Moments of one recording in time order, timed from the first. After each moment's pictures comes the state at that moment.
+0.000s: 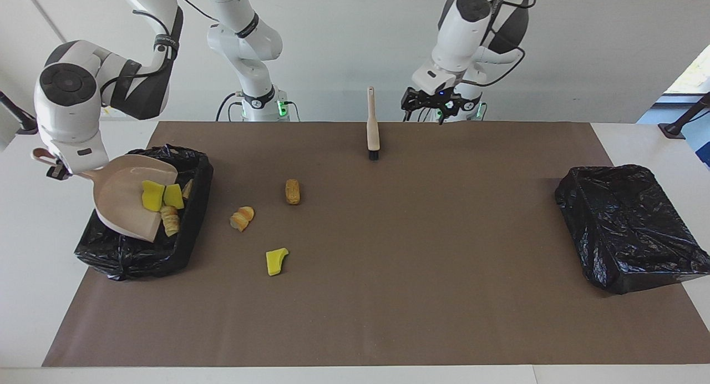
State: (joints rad) left arm -0.19 -0.14 -0.04 -1.69 -0.05 1.55 -0.07; right arm -0.13 0.15 -0.07 -1.66 -0.74 1.71 -1.57
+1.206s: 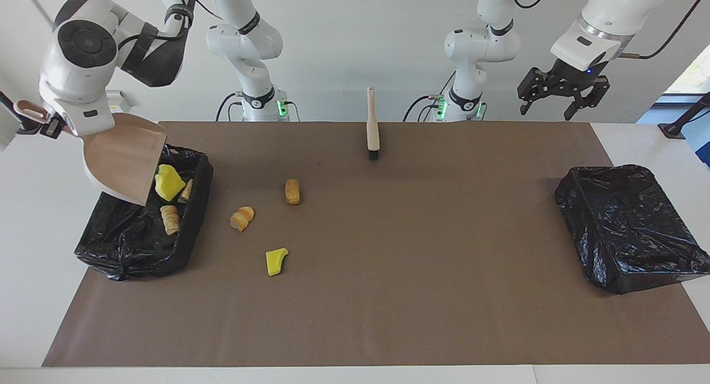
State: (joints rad) left arm -0.09 -0.01 -0.05 -1.44 -0.02 1.40 0.07; right arm -0.09 0.06 -0.07 -1.63 -0.81 1.55 -1.65
